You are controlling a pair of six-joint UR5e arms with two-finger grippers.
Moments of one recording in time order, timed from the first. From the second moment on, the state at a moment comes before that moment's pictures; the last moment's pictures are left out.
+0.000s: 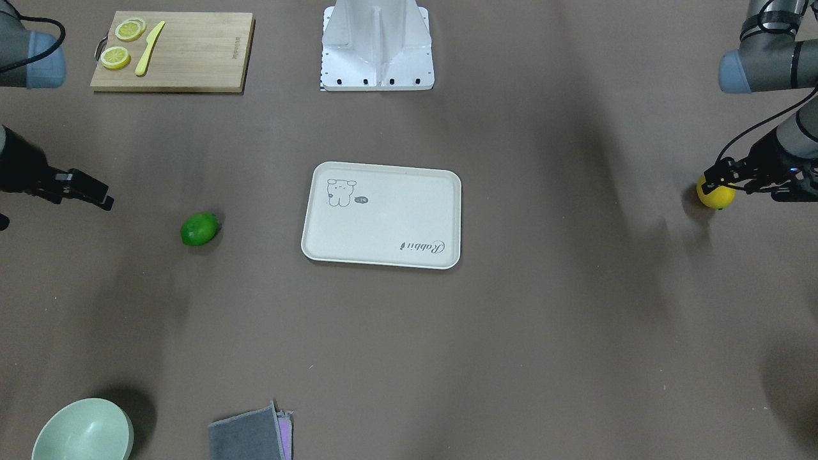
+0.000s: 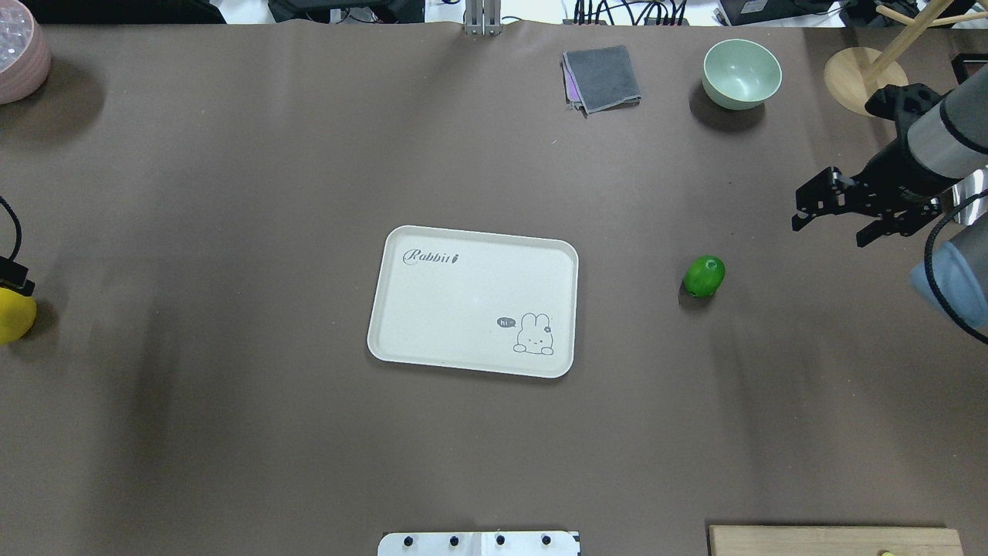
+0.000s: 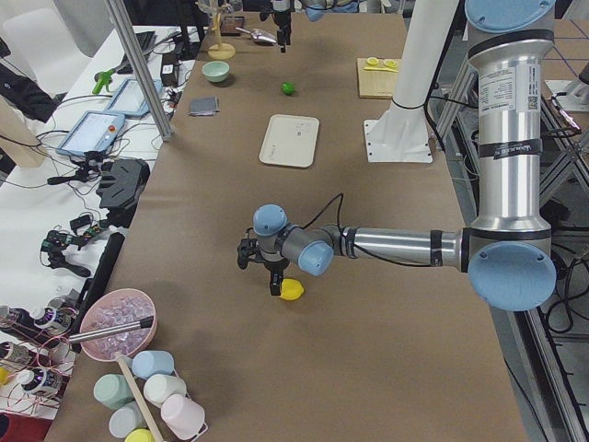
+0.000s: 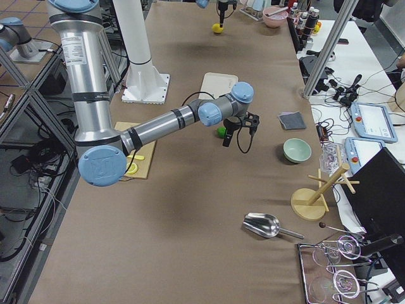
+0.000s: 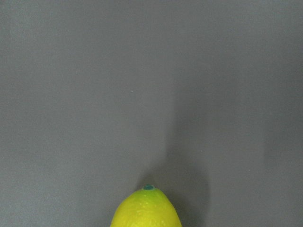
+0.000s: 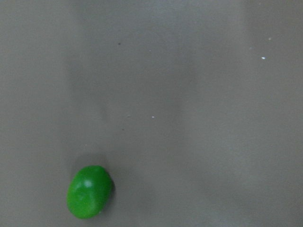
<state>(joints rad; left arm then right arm) -1.12 -1.48 -1.60 -2.04 -2.27 -0.57 1.03 -1.41 1.84 -1.49 2.35 0.93</state>
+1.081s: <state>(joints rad) -1.11 -1.49 -1.56 -2.12 -2.30 -0.63 0.82 -1.29 1.72 -1.38 2.16 1.02</state>
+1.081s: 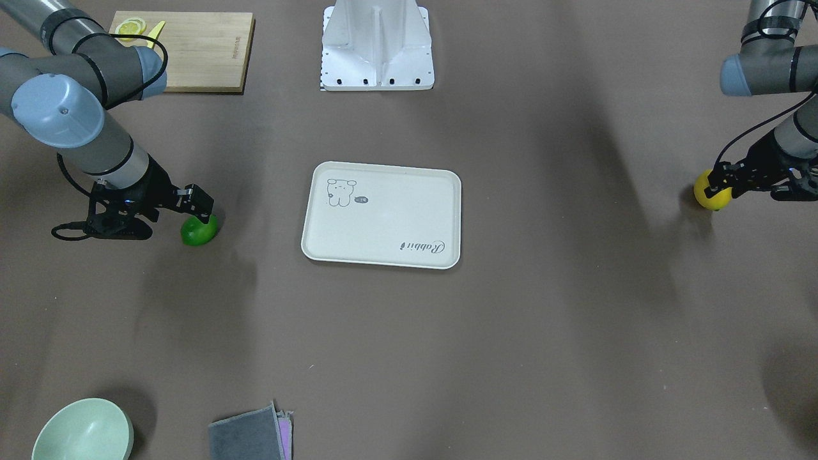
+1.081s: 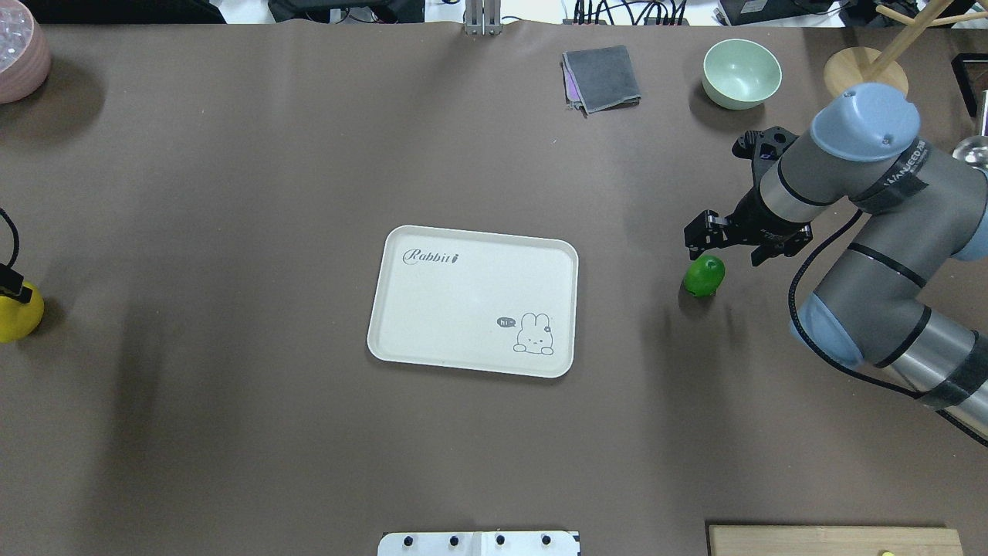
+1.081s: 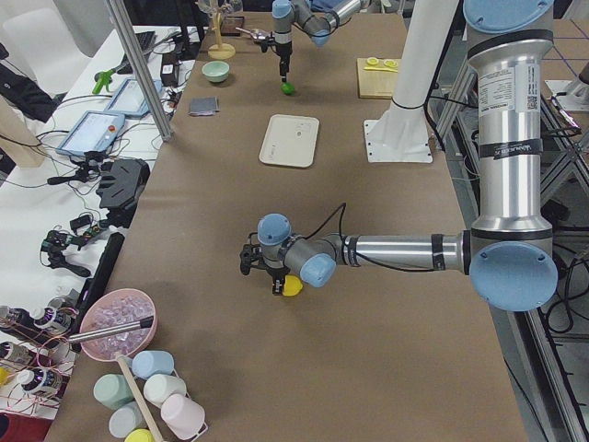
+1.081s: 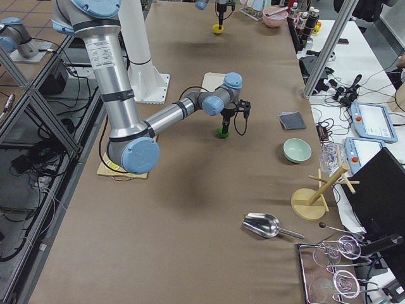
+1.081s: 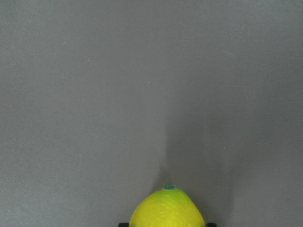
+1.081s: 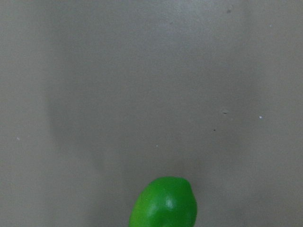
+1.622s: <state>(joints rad) -1.12 -1.68 -1.64 -1.70 -2.36 -0.54 0.79 -1.27 1.64 -1.31 2.12 1.03</state>
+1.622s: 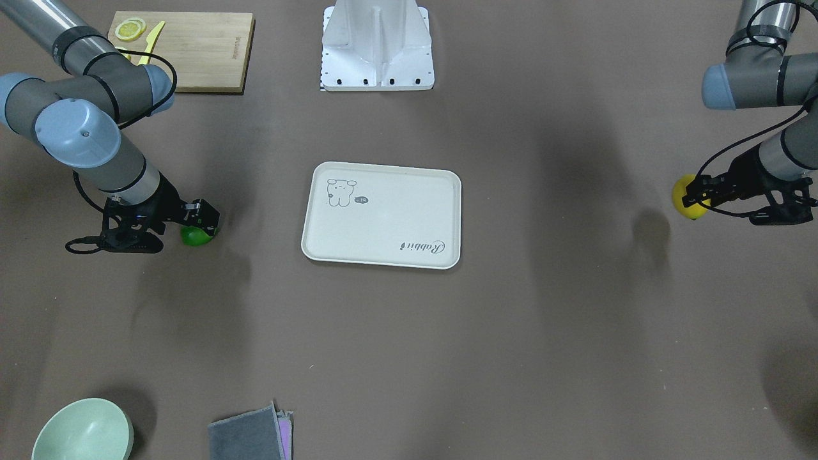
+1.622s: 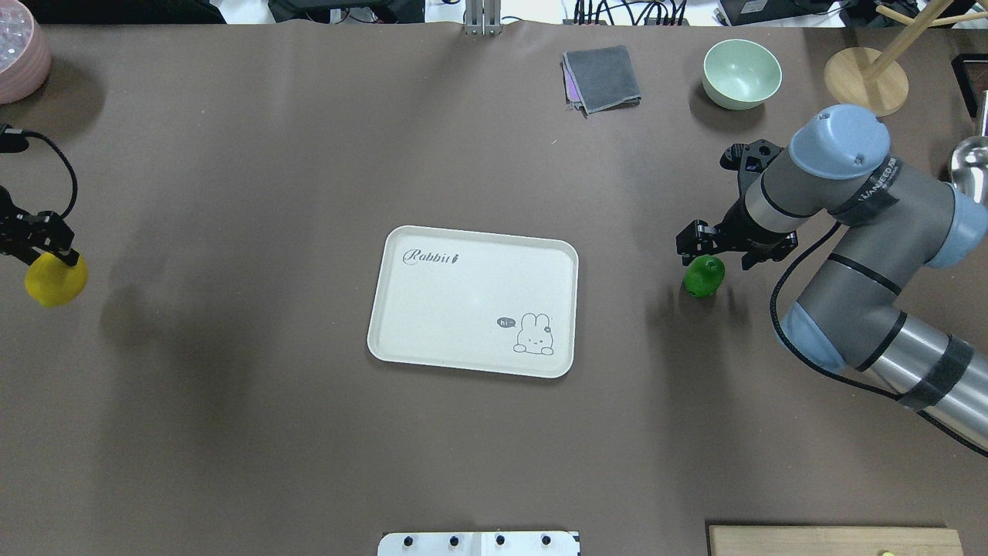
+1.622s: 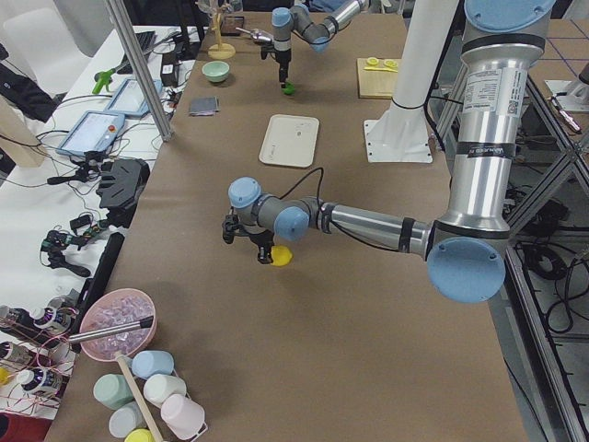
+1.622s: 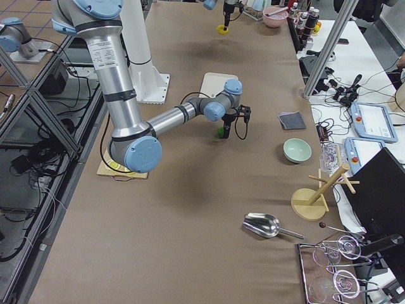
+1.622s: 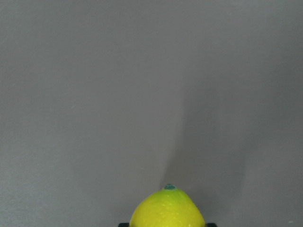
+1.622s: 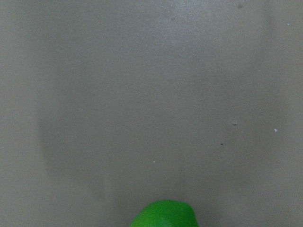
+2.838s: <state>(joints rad) -1.13 -2.15 -1.62 -1.20 -2.36 -0.55 0.78 -1.27 1.62 -1.28 2.22 1.03</state>
